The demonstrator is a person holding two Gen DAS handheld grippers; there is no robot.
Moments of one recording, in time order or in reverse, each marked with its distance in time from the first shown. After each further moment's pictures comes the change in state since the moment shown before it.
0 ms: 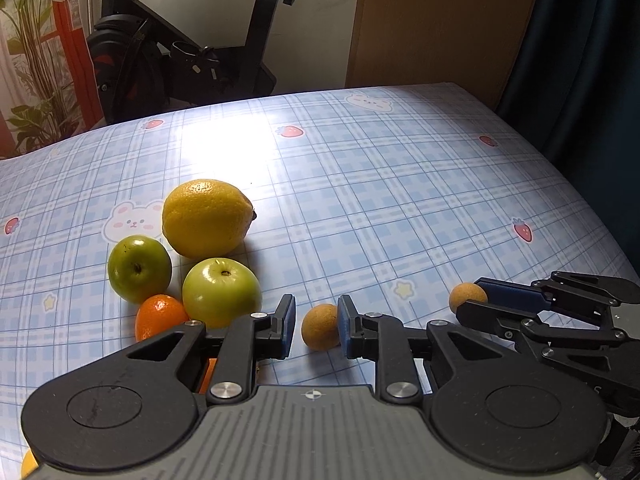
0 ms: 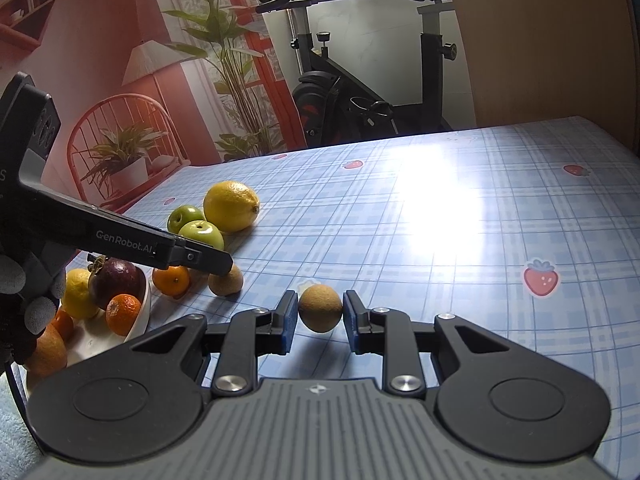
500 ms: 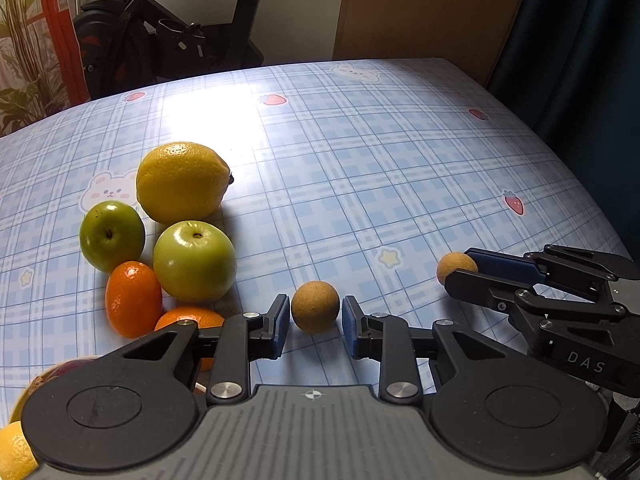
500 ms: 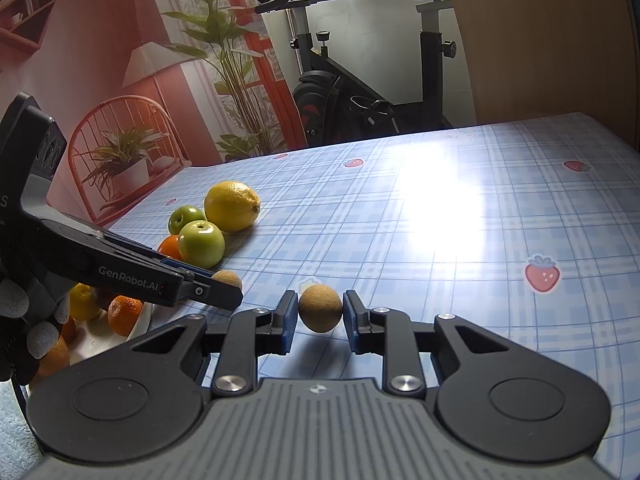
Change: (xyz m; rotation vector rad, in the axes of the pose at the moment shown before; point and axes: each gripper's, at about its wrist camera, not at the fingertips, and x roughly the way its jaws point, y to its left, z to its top) left arm 0.013 -0.009 -0.013 0.001 0.054 -0.038; right arm 0.000 -0.001 0.000 0.004 0.001 0.004
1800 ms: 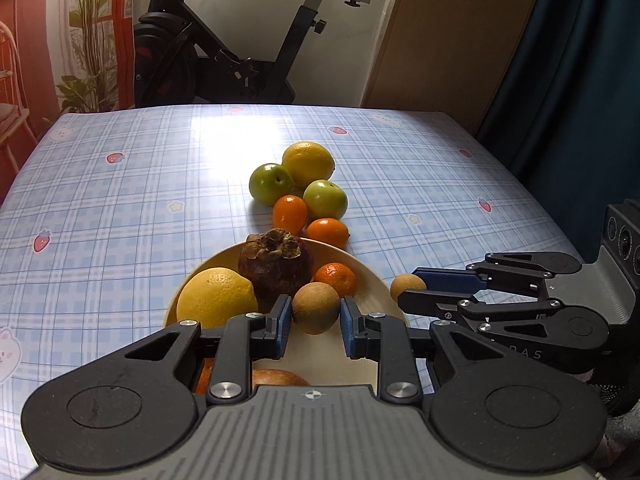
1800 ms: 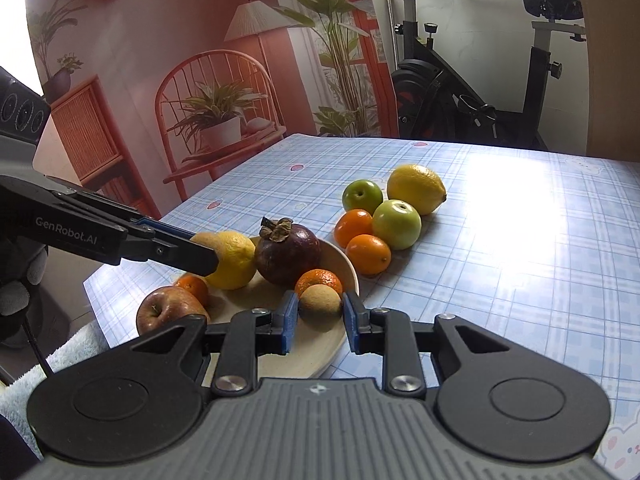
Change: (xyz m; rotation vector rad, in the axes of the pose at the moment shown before) left arm -0.150 0.083 -0.090 -0.094 -0.127 -0.033; right arm 0.001 0.147 -0.013 -0.185 0.083 0.151
